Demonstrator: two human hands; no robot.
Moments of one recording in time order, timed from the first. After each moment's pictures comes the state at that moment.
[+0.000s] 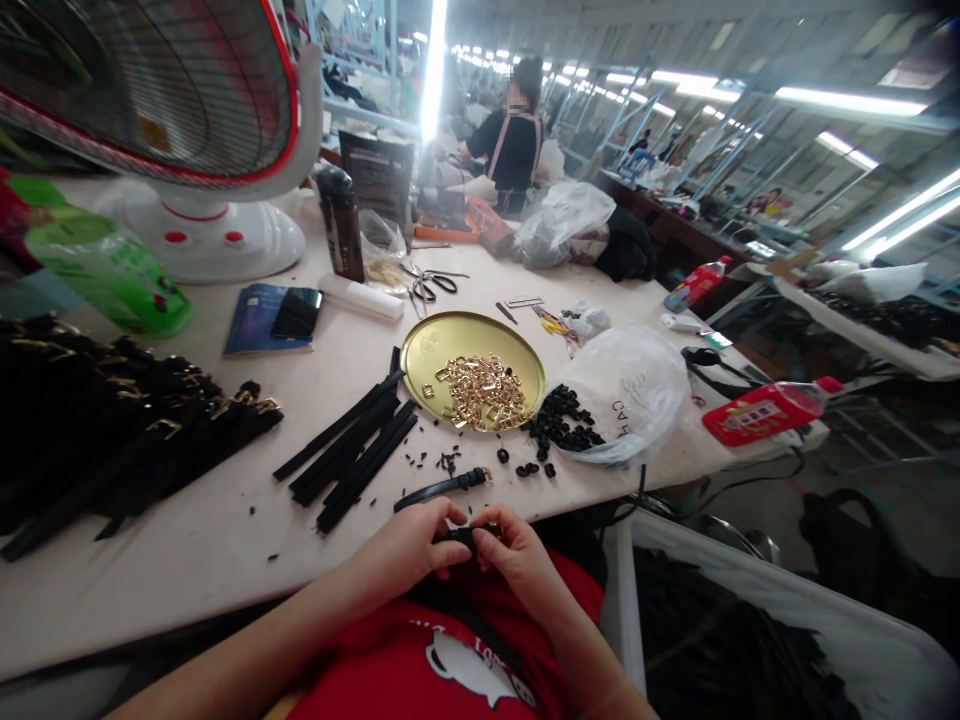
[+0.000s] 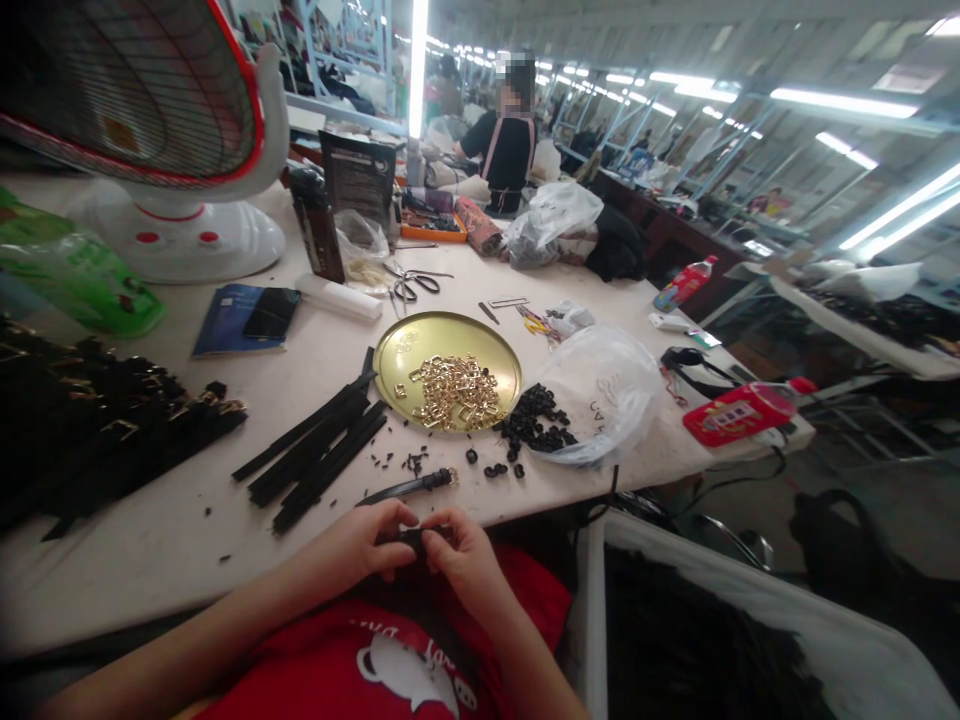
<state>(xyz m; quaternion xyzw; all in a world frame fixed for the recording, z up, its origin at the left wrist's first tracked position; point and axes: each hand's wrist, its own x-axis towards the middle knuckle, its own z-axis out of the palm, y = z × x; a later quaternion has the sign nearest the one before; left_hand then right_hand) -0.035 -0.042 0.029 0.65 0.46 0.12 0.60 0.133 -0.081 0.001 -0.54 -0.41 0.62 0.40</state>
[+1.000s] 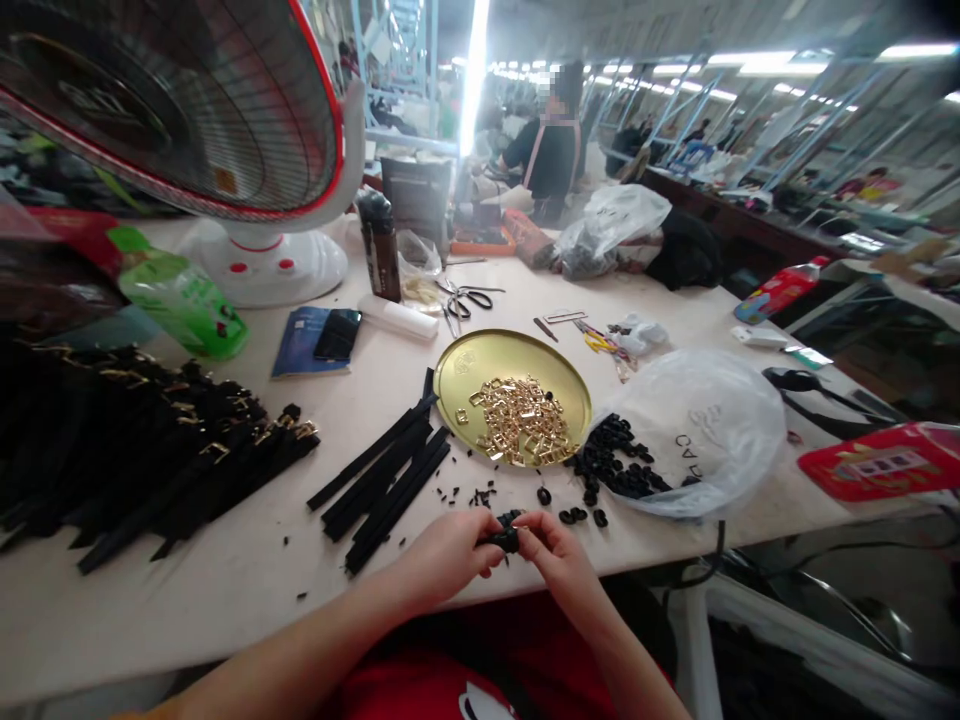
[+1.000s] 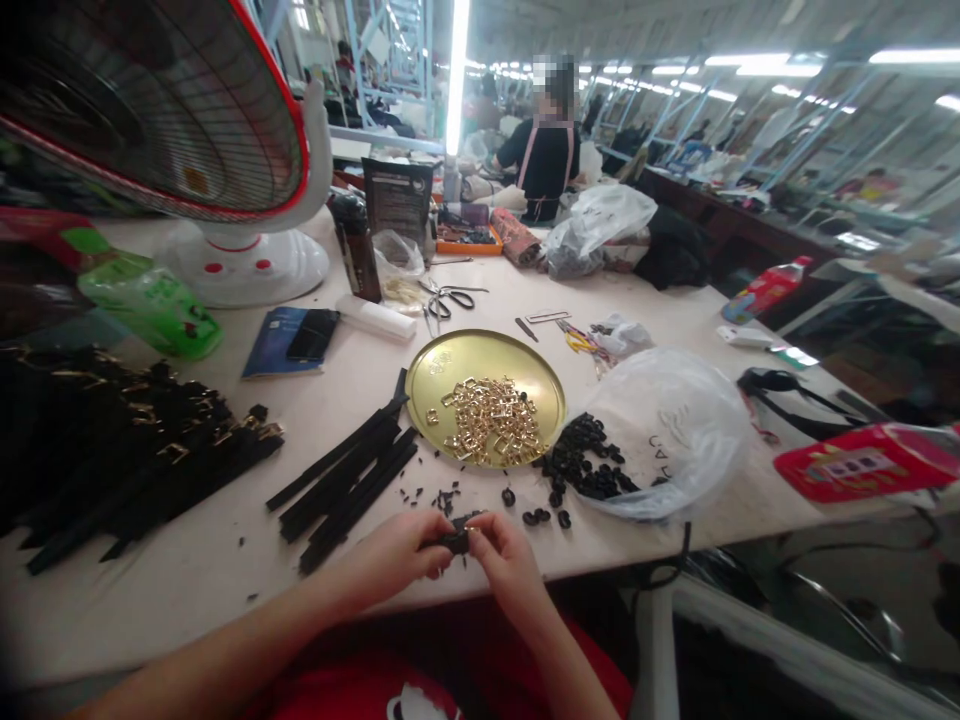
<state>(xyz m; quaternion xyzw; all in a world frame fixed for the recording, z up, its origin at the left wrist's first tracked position) -0.027 0.001 0.021 0.71 0.48 0.09 0.51 0.150 -0.028 -0.019 -0.56 -0.49 0.55 0.38</state>
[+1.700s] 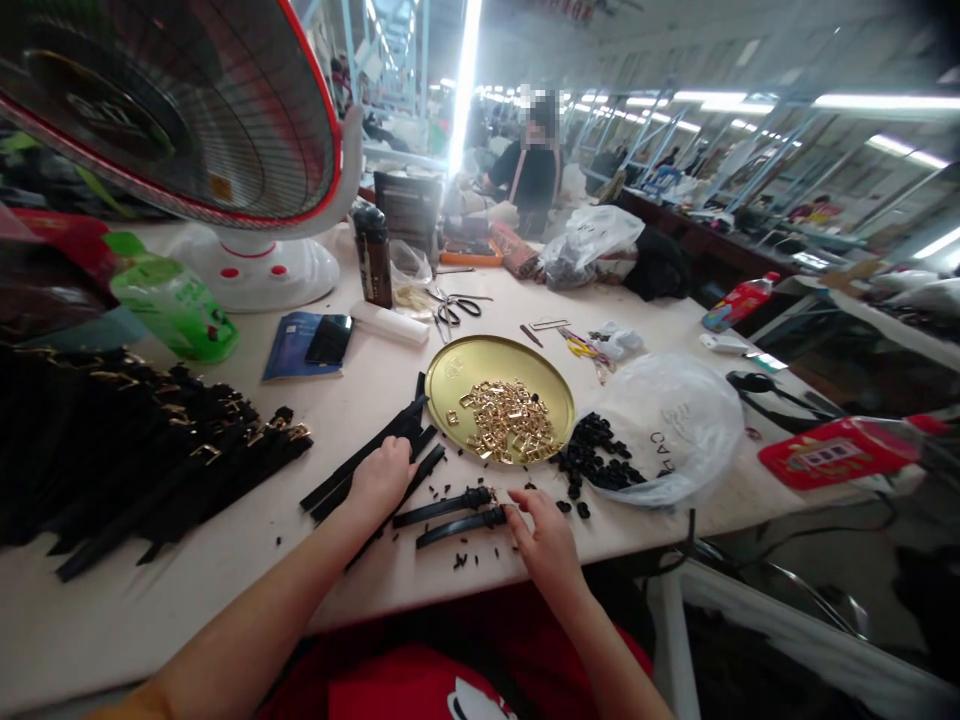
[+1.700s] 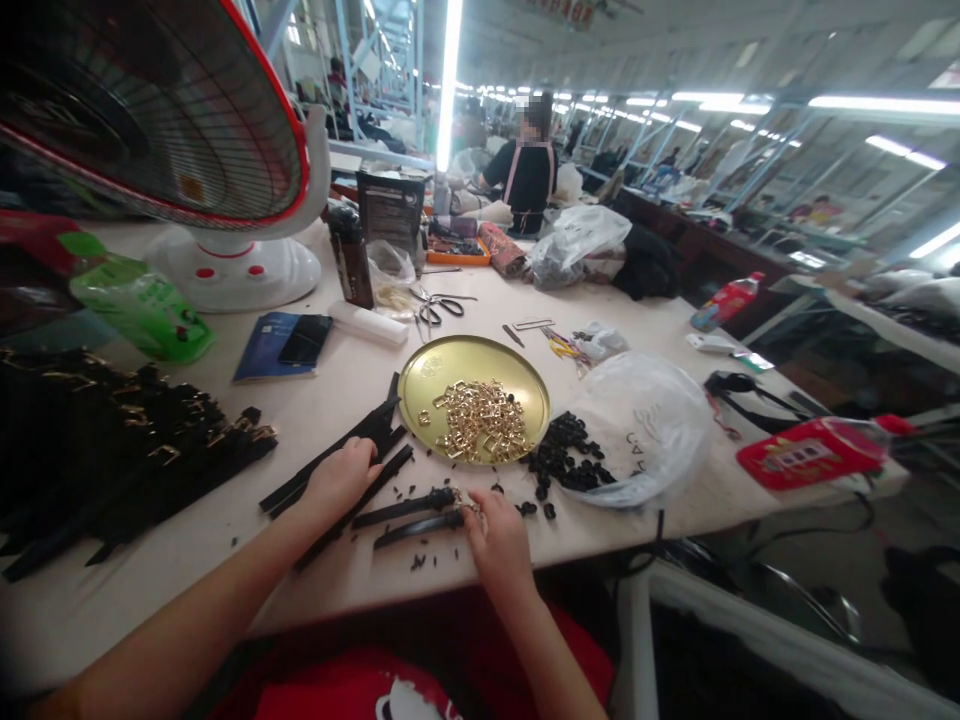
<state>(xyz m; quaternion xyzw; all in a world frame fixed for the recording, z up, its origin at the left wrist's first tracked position) -0.083 0.060 -0.011 0.72 0.68 0.00 0.15 0.149 -0.019 -0.024 -0.62 -0.69 0.20 0.31</state>
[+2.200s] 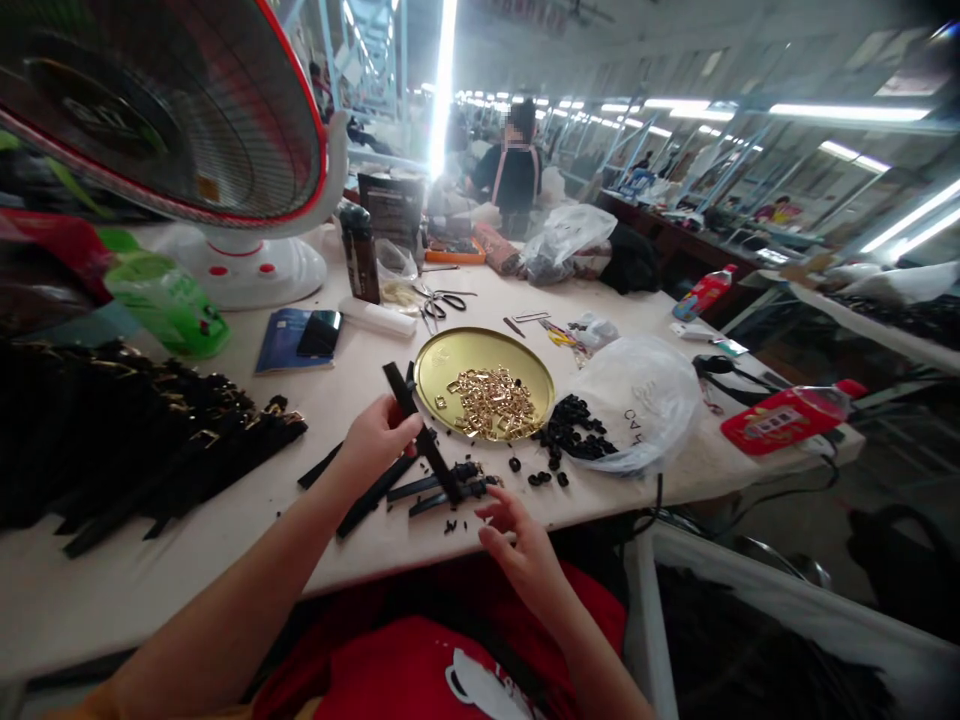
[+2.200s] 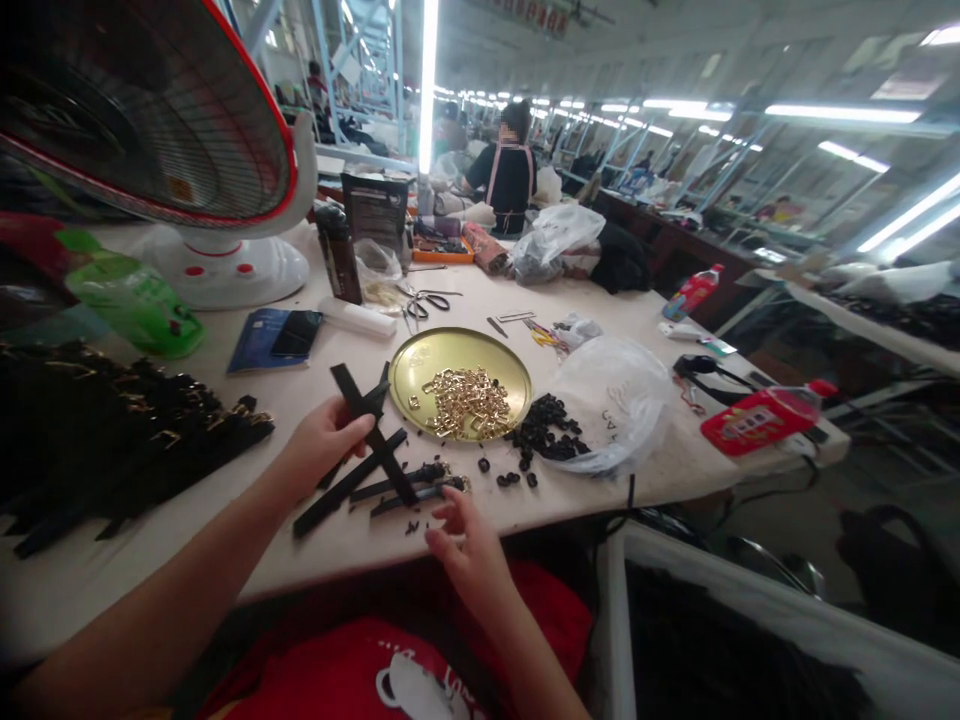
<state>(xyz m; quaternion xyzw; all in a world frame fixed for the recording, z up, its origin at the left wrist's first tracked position) -0.075 0.029 0.061 0.64 0.60 0.31 0.37 0.130 -0.077 -0.002 -0.54 -0.57 0.45 0.42</state>
